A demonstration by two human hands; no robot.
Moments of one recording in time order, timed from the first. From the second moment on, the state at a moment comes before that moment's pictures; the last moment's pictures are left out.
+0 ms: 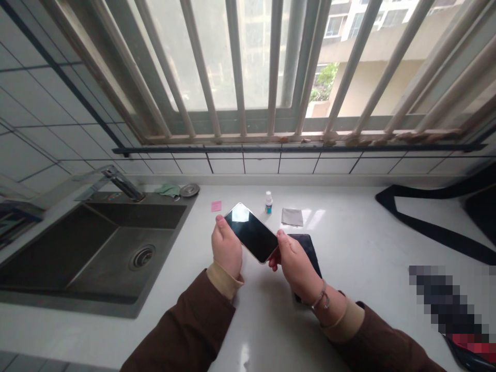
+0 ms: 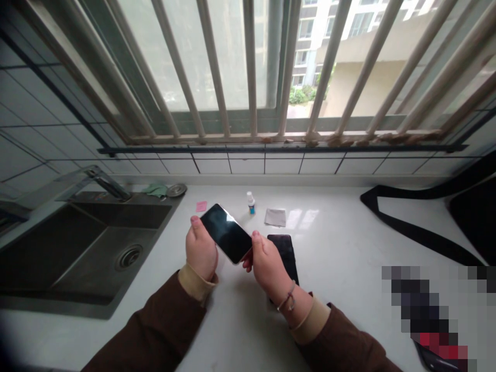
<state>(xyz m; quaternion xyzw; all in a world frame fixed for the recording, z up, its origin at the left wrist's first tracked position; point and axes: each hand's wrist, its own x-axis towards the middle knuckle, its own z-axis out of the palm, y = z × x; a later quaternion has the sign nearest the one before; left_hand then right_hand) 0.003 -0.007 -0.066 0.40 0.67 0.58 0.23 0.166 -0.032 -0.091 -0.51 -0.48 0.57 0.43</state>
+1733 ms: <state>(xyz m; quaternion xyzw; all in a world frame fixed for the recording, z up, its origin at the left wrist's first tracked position) 0.017 0.002 -0.075 0.17 0.47 0.65 0.57 0.159 -0.049 -0.081 -0.45 -0.57 0.51 0.46</state>
